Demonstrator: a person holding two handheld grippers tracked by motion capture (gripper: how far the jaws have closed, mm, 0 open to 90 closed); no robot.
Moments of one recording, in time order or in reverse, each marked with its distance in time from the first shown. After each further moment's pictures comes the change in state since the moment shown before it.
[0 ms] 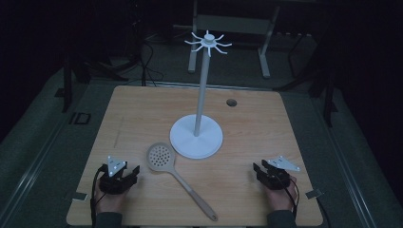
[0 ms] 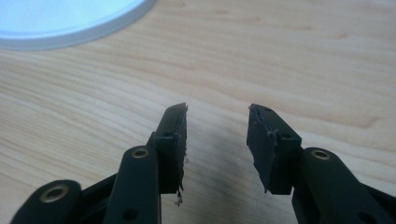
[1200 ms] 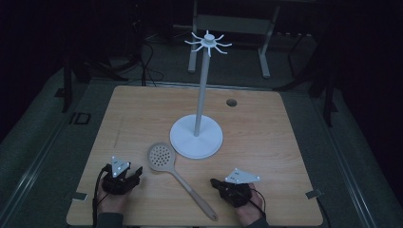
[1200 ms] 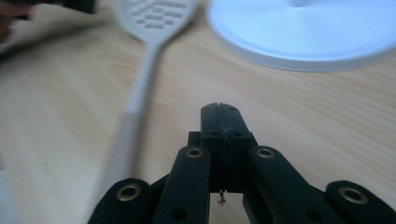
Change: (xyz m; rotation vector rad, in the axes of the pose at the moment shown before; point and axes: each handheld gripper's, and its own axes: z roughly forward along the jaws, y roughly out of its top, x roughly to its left) left arm -0.007 0.001 0.001 0.010 -0.021 0.044; right arm 0.132 0.013 -0.008 0.011 0.450 -0.146
